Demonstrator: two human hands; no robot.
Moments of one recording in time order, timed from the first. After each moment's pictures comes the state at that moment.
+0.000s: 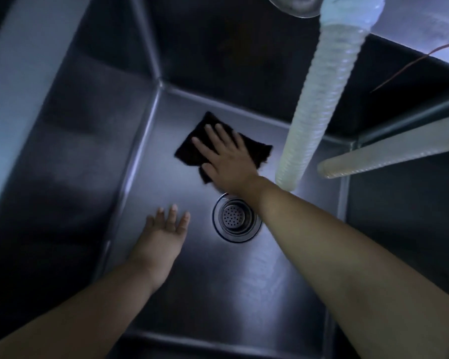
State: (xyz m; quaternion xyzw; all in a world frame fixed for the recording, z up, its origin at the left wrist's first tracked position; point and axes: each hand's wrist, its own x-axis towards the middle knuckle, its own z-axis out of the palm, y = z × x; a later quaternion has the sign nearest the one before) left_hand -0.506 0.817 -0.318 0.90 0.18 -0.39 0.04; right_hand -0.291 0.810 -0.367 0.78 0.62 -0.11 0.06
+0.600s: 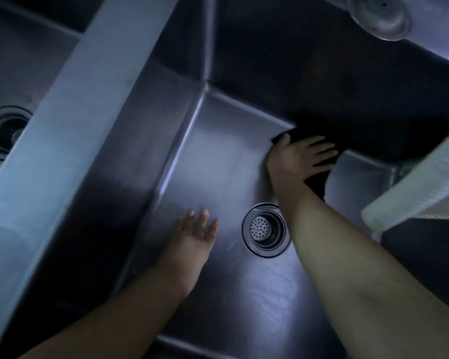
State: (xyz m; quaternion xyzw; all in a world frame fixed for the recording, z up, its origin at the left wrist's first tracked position) left_hand -0.512 0.824 -0.332 0.89 0.21 -0.37 0.15; right_hand -0.261 0.850 -0.372 0.99 0.07 -0.12 -0.06
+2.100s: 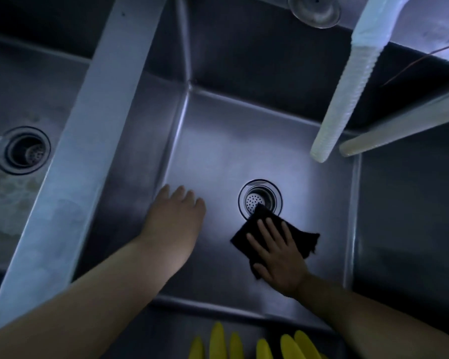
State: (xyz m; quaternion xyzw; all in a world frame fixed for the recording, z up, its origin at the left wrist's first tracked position) left_hand -0.533 0.851 -0.235 0.94 0.17 -0.28 0.02; right_hand -0.403 0.600 -0.366 0.75 0.65 -0.10 0.04
